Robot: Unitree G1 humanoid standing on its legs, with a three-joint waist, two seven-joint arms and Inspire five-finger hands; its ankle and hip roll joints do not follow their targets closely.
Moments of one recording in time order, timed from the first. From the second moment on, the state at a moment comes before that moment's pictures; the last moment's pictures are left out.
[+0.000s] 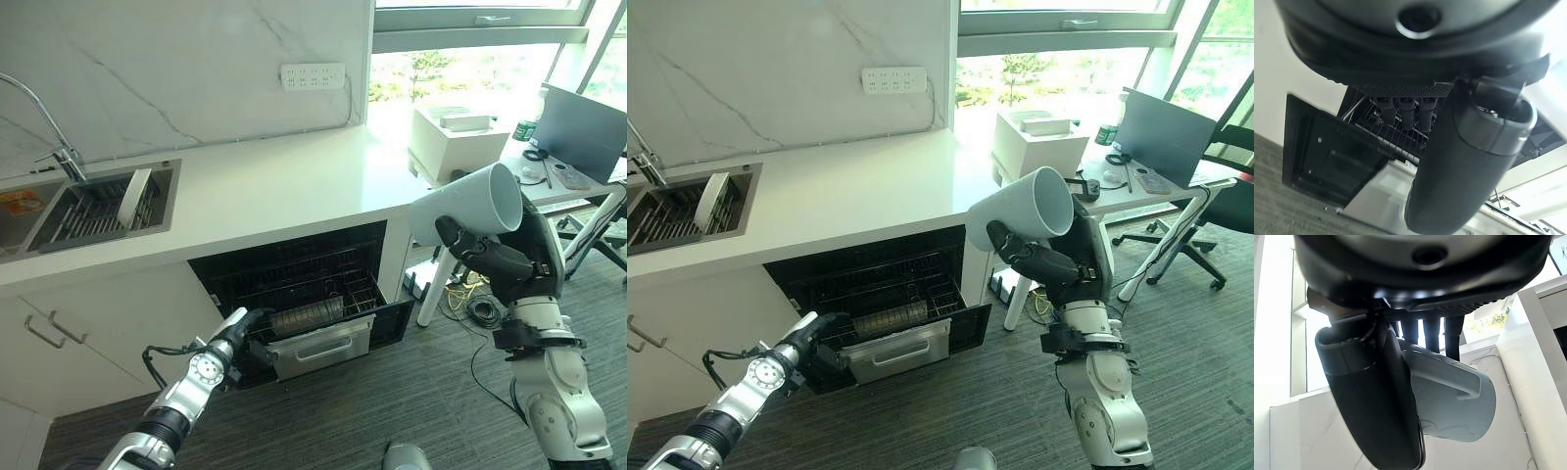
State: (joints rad) left arm -0.26 0.52 -0.37 0.68 0.13 0.03 -0.07; right arm 0.04 -0.43 -0.05 -0.34 0.67 -0.10 -0.09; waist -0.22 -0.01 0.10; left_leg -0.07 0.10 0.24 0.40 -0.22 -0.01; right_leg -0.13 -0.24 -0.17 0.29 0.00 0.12
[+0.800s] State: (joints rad) left arm -0.46 0.46 -0.42 1.08 0.13 0.15 -0.42; right arm 0.04 -0.48 -0.01 -0.35 0.71 0.01 -0.04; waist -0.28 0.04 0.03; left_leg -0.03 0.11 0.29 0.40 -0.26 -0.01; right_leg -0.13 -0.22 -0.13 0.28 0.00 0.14
